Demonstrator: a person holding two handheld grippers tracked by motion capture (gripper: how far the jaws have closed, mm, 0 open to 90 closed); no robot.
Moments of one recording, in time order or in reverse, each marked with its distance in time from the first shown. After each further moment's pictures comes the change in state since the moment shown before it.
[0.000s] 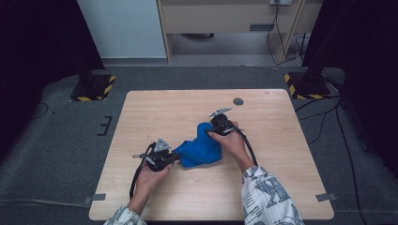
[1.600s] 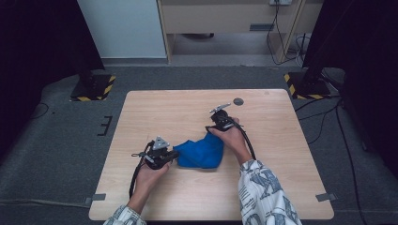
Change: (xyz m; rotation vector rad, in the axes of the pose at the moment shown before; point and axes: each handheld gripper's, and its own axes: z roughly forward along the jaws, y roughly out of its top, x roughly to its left) left arm 0.008 0.001 0.002 -0.008 0.014 -0.022; right arm -0.016 0.010 0.011 0.066 -0.035 0.024
